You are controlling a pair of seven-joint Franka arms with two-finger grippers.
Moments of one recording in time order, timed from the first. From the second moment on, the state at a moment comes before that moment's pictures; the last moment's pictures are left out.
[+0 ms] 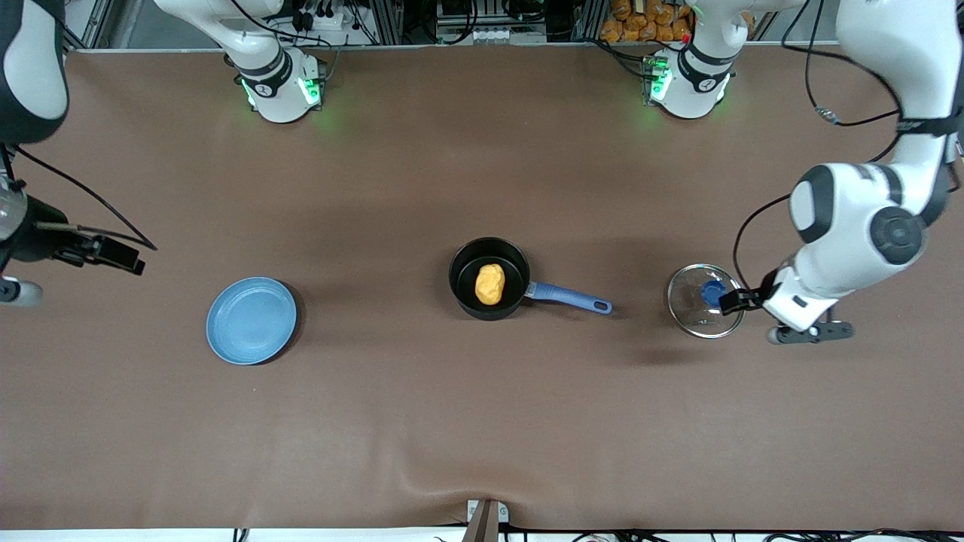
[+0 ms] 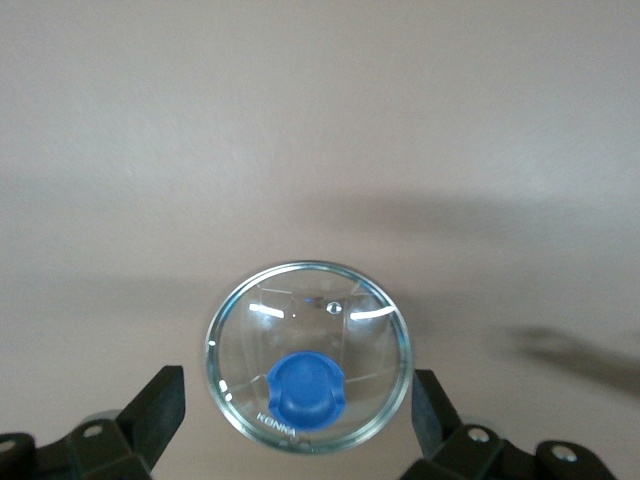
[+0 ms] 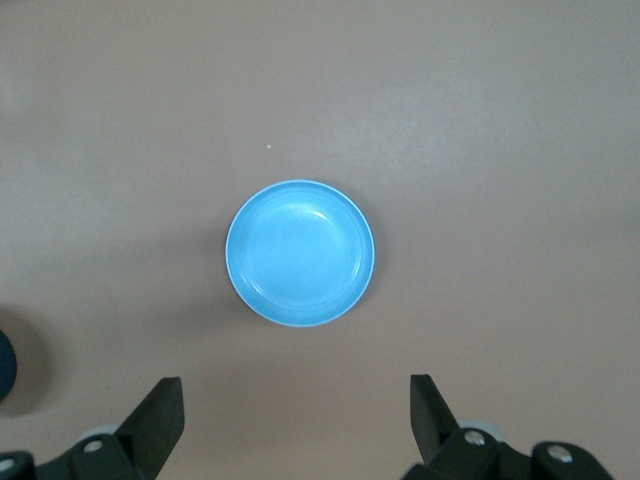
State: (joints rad) left arm -0.02 0.30 -0.04 -1.86 -0.03 2.18 -0.11; right arm -0.02 0.13 -0.02 -1.54 0.02 1.67 0.11
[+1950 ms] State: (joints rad) left arm 0.00 -0.03 -0.03 -1.57 -0.03 1.47 -0.11; right arm -0.02 -0.21 -0.01 -1.77 0.00 1.65 0.11
